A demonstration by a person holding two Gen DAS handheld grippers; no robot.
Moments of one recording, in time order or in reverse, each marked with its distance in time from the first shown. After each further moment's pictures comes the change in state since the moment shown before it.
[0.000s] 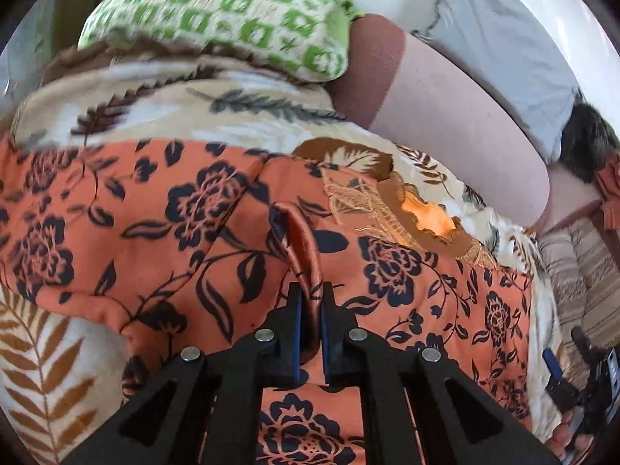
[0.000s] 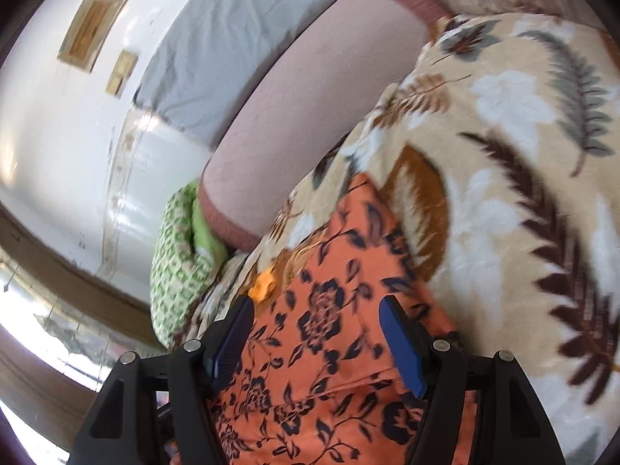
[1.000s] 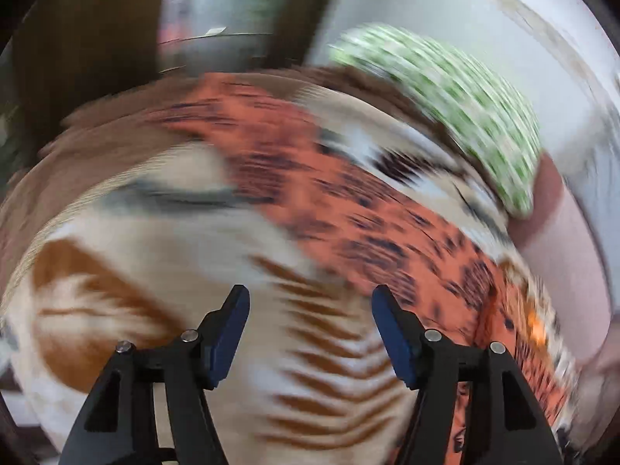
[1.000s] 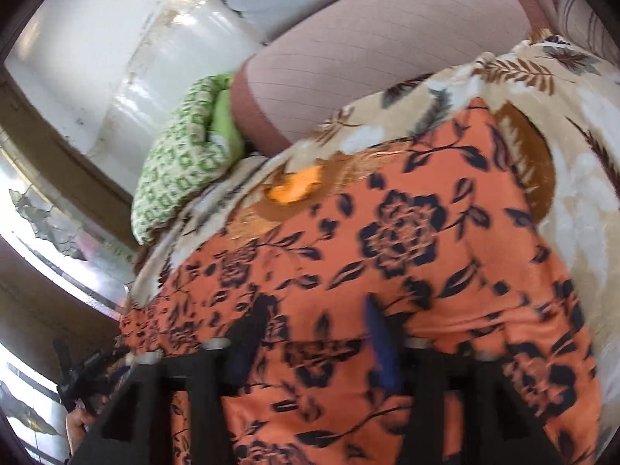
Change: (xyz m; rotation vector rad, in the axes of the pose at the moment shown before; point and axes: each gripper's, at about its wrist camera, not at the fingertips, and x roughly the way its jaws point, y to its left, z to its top) left arm -0.149 0.213 -0.054 -0.530 -0.181 0.339; right arm 0.060 0.076 -0.071 -0.312 0.212 -0.058
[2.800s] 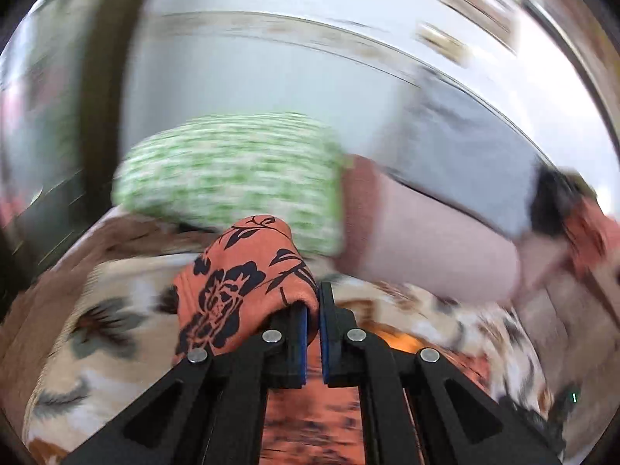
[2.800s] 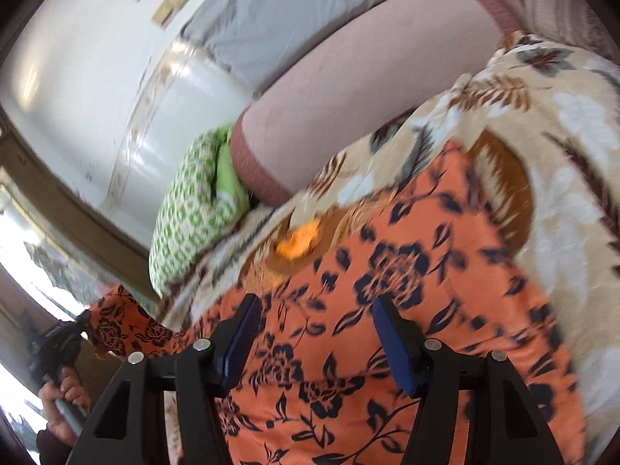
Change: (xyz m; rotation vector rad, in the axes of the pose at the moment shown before) left arm -0.090 -0.240 0.026 0.574 -0.154 -0.464; right arm -0.040 -0.028 0.021 0.129 -0.168 0.044
